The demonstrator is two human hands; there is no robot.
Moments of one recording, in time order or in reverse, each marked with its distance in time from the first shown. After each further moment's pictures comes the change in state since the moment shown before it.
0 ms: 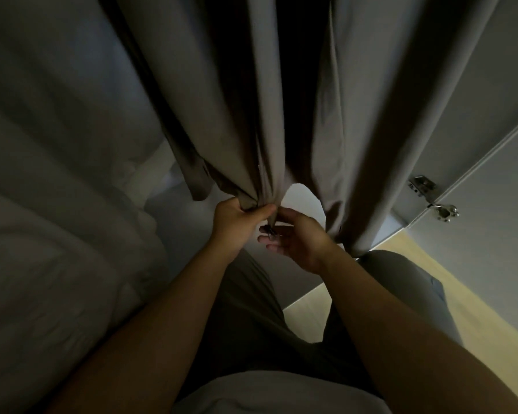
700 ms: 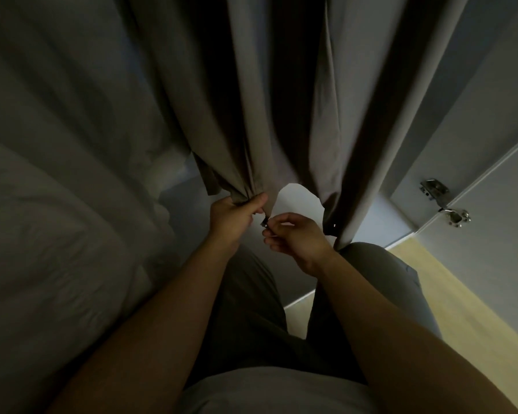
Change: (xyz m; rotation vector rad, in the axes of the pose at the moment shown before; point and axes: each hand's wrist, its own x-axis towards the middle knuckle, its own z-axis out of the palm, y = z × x) left_hand -0.010 -0.001 -0.008 -0.066 0.197 -0.155; right_hand -0.007 0.016 0.007 -0.233 -0.002 -0.183
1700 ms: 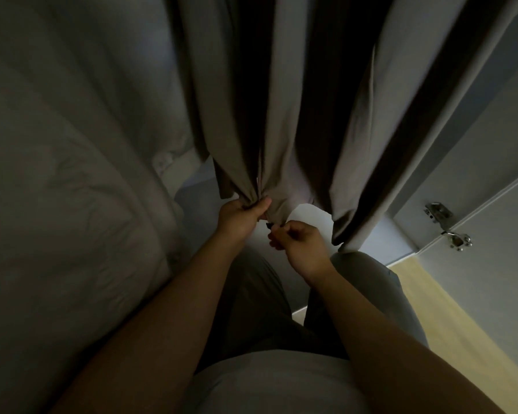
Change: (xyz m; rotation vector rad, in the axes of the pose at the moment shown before) left_hand -0.001 0.017 -0.020 -0.056 -0.023 -0.085; right_hand -0.016 -0.001 0.030 -0.354 0.131 -0.326
